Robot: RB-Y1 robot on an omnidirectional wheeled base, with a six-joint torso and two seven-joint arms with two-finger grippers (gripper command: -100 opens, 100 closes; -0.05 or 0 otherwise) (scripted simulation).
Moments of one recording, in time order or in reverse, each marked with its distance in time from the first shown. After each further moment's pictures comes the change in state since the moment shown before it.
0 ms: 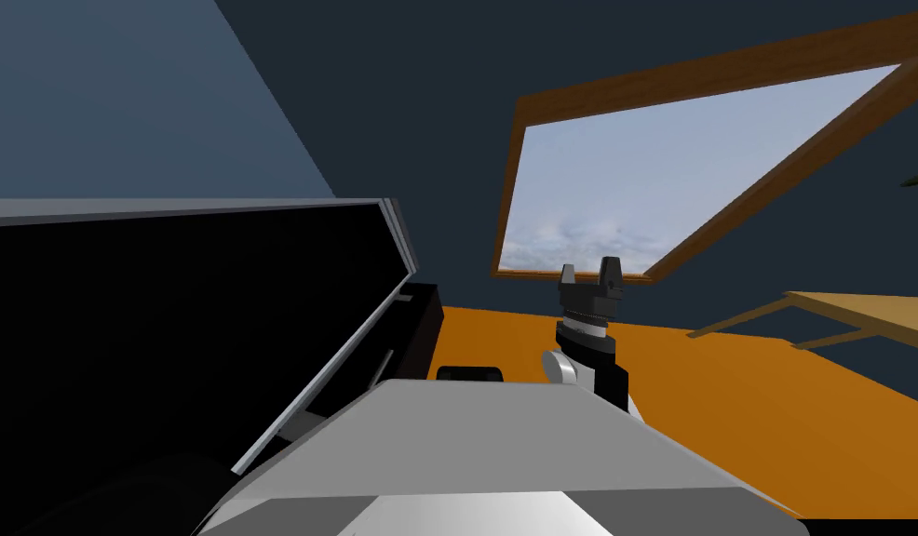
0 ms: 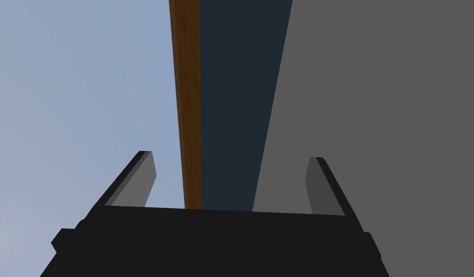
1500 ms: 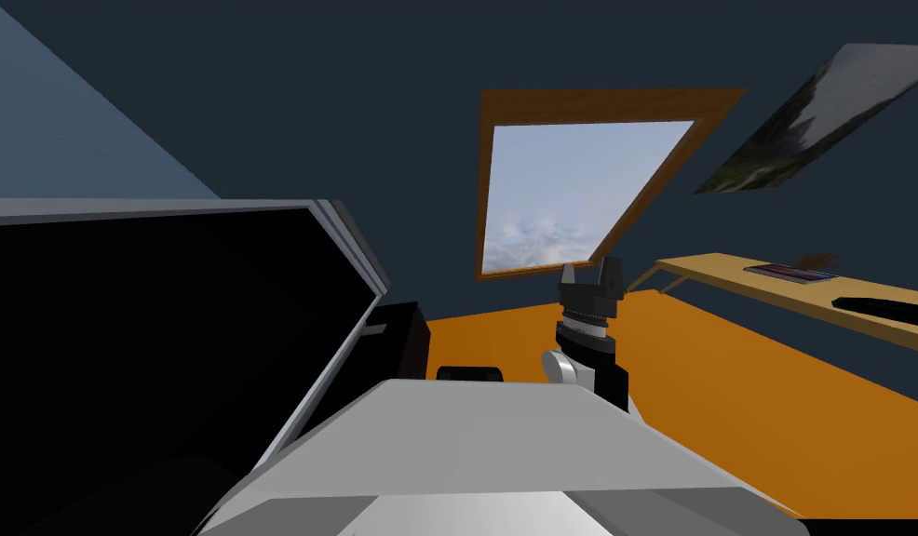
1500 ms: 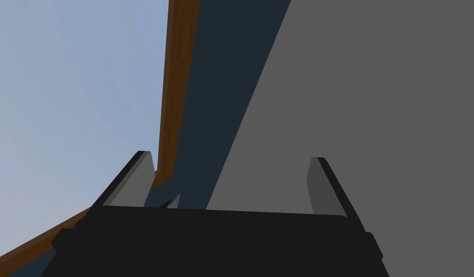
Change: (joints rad) left arm 0.049 0.025 0.006 0.326 -0.003 0.290 0.006; right arm 0.000 0.000 0.000 0.000 0.000 0.000 0.000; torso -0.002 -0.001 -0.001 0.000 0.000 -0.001
